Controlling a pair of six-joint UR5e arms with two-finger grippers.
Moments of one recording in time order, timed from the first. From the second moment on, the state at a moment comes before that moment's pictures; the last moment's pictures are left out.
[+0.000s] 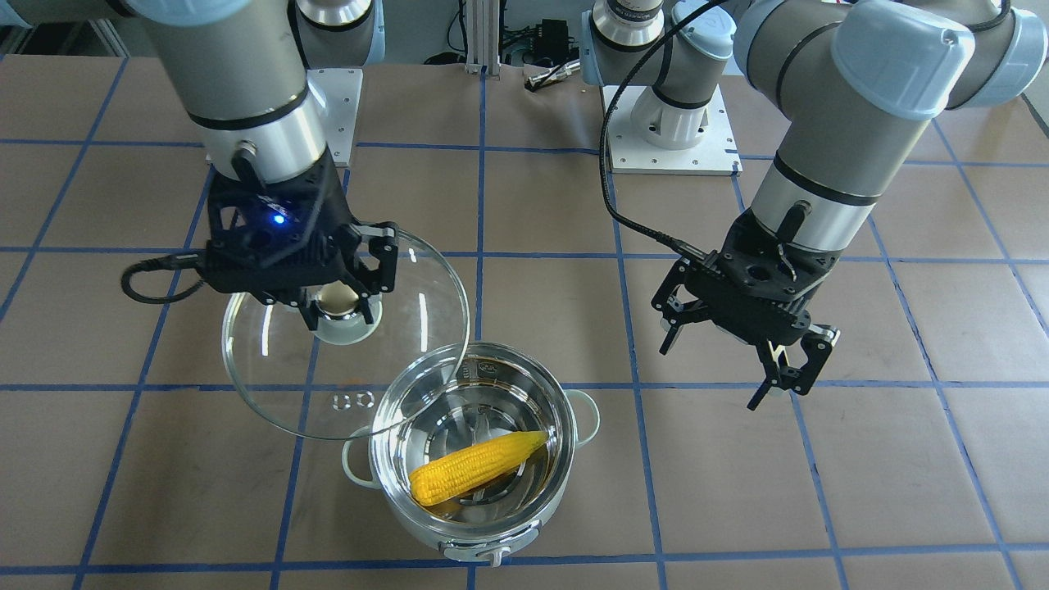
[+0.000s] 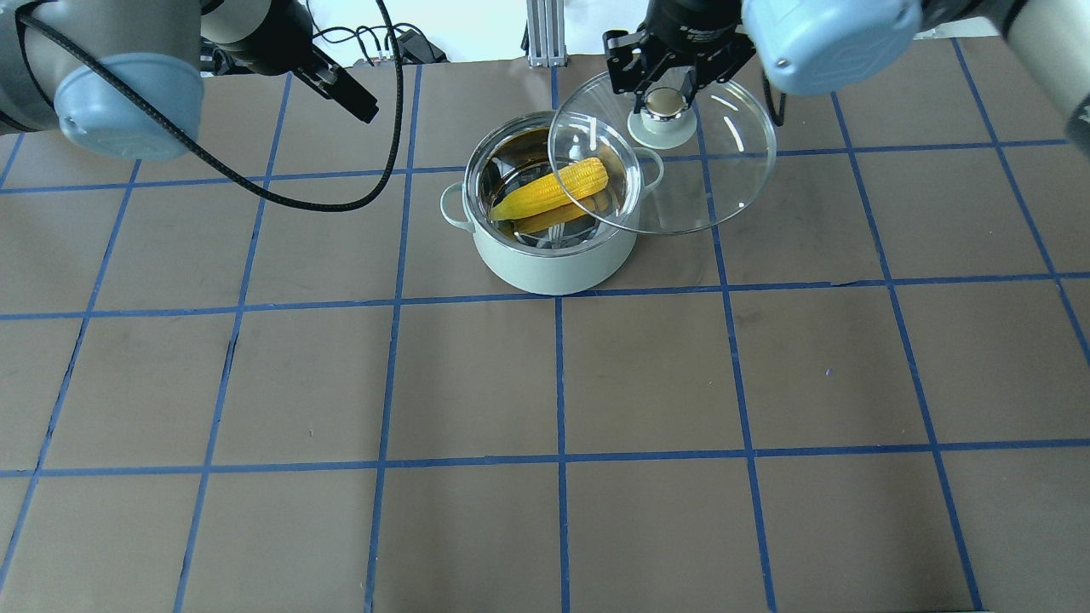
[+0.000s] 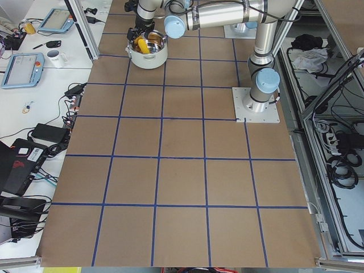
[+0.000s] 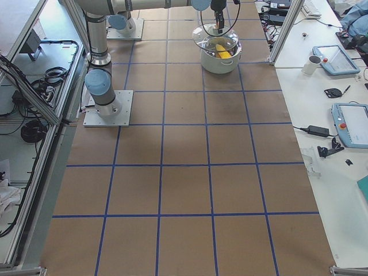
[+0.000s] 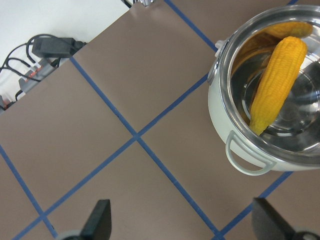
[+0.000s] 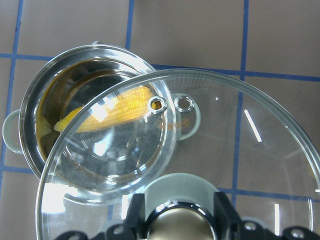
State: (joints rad) left arm -1.54 -1.77 -1.52 -1.08 1.42 0.72; right arm 1.75 -1.34 1.36 -1.81 -1.54 0.09
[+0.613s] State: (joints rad) left arm -1.52 -1.70 -1.54 -1.26 1.52 0.14; right arm 1.90 -1.14 1.36 -2.10 -1.55 0.37
